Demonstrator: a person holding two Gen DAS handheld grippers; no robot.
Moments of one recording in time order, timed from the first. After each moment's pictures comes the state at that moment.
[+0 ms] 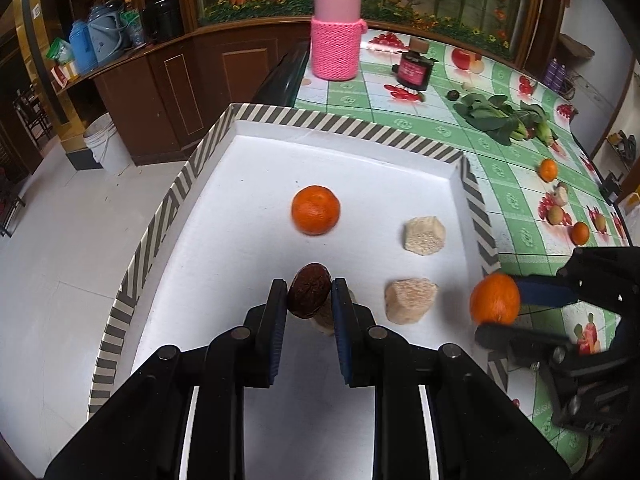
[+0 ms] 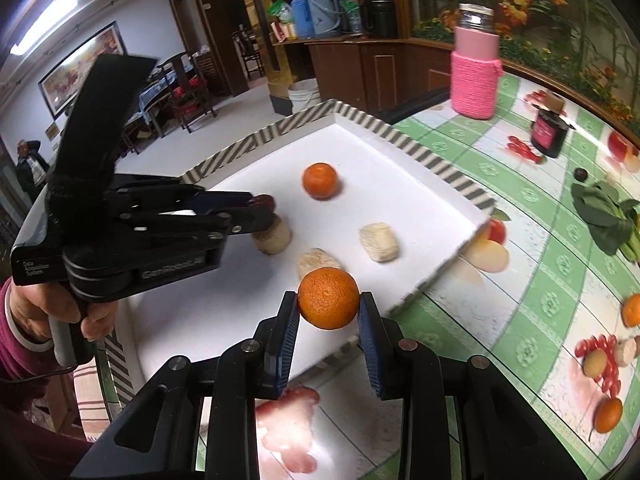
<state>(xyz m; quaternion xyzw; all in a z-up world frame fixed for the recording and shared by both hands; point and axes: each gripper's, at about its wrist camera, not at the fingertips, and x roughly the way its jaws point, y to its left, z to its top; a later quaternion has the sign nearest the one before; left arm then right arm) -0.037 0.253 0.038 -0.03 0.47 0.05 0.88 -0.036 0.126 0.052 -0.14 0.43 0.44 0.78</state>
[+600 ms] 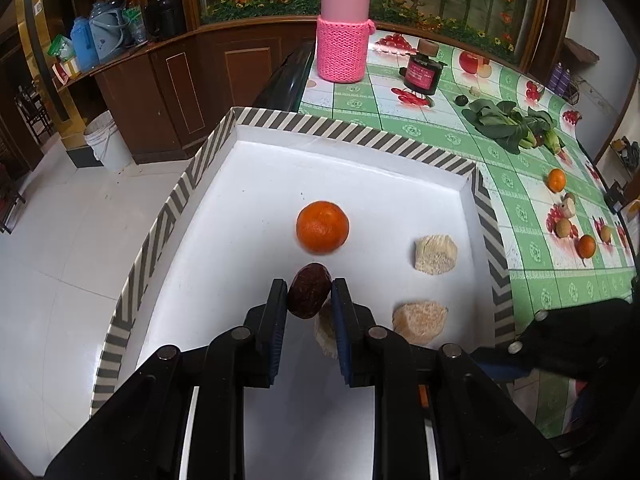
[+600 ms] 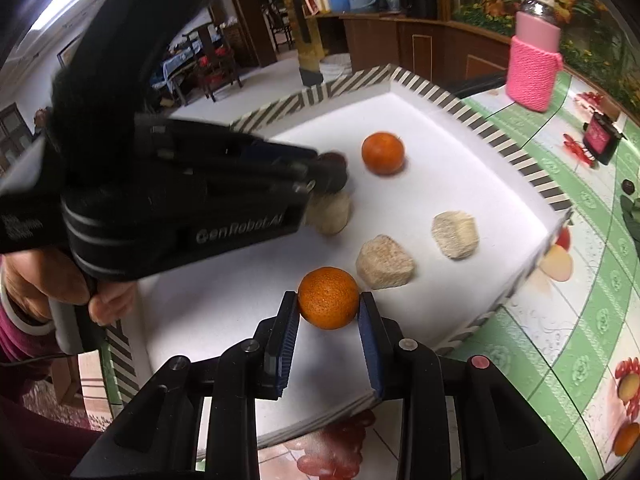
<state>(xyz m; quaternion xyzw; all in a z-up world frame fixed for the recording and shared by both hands) -0.020 0.259 0.036 -0.04 0.47 0.06 0.88 -0.049 0.167 0.024 -0.18 0.46 0.47 0.73</state>
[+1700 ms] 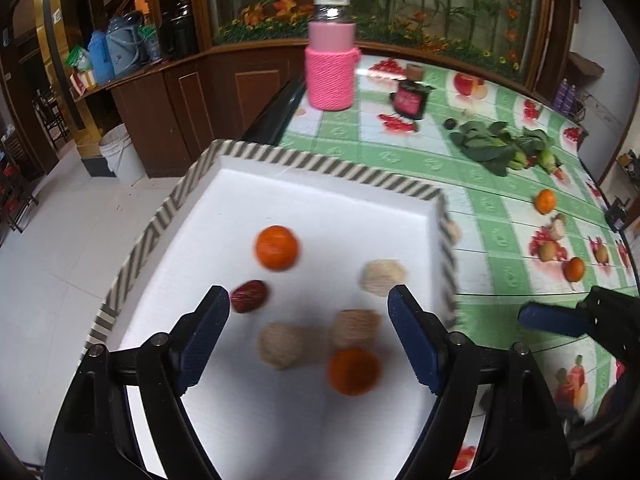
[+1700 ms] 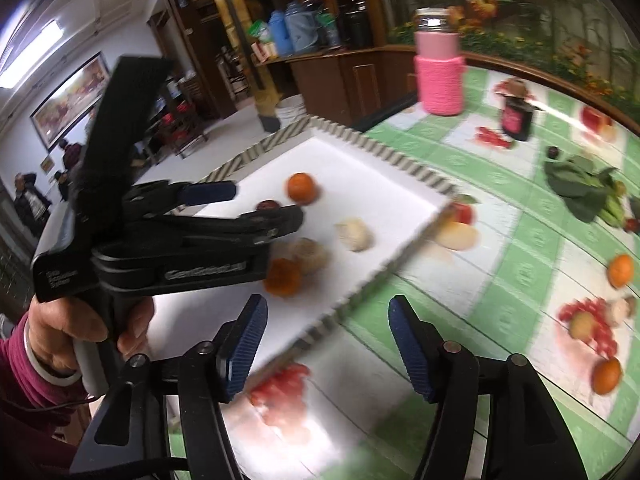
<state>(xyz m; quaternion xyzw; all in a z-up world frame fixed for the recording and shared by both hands) -0.030 0.211 0.057 -0.04 0.43 0.08 0.90 -0.041 0.078 0.067 -0.09 0.43 0.41 0.80</state>
